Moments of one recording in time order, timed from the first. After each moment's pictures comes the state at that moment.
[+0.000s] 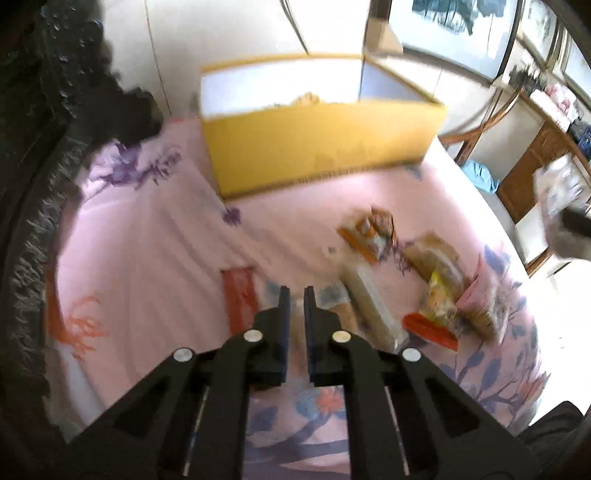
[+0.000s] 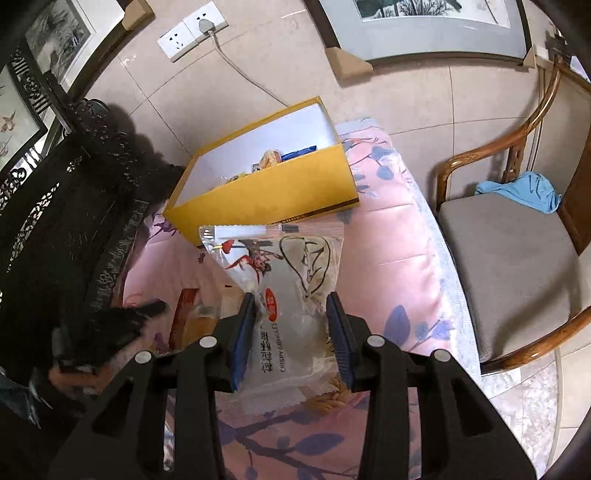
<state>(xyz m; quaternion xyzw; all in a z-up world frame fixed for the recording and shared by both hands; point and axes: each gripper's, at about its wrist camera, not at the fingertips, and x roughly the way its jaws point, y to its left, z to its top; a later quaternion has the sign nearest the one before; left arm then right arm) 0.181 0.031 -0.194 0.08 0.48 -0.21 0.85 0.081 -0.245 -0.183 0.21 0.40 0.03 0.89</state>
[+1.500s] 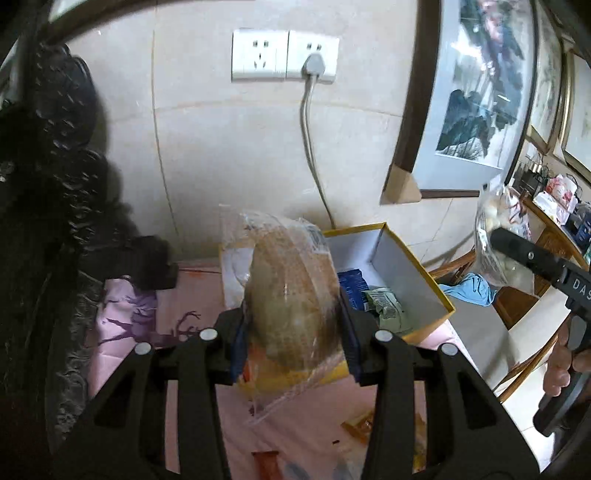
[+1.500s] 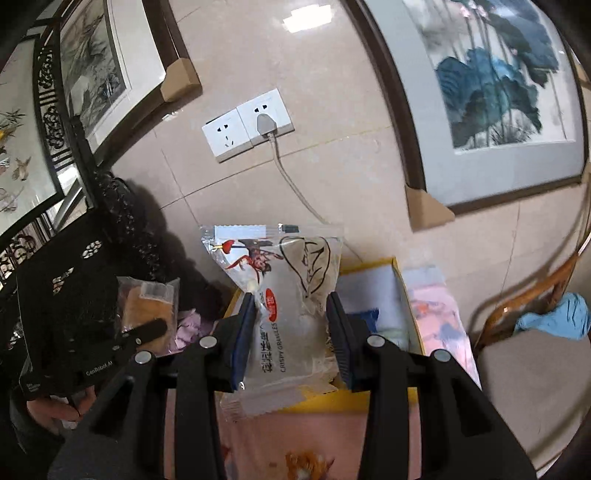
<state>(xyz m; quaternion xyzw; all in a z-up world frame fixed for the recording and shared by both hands) 0.326 0.004 -0.059 0.04 0.35 -0.21 0.91 0.246 -0.234 -0.069 0.16 0.24 0.06 0.96</state>
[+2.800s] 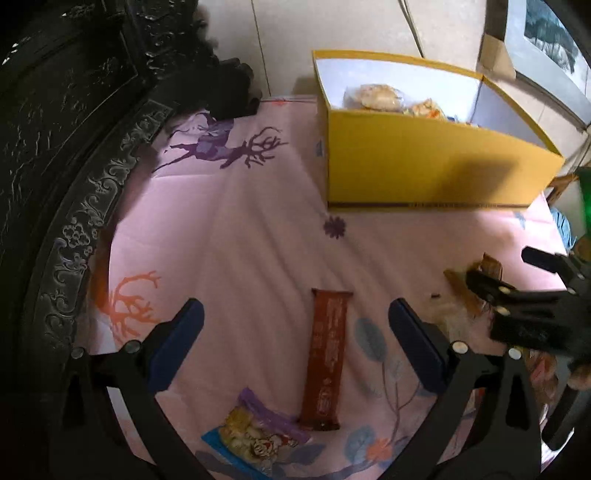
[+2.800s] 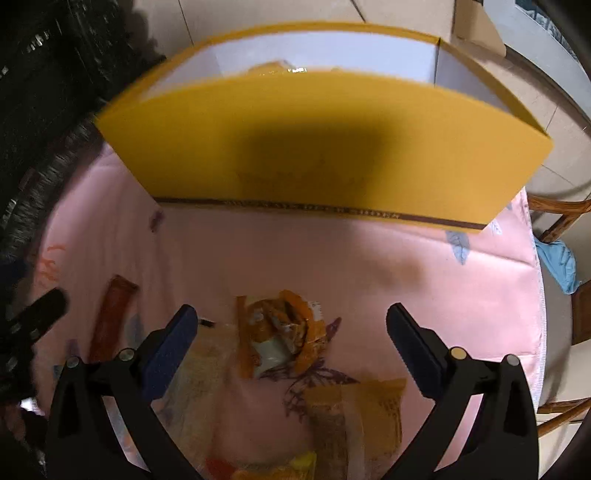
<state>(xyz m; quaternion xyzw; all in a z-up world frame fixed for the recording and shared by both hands) 0.223 0.050 -0.222 0.08 0.49 -0.02 0.87 0.256 -0.143 -0.285 0.02 0.51 0.03 0.86</state>
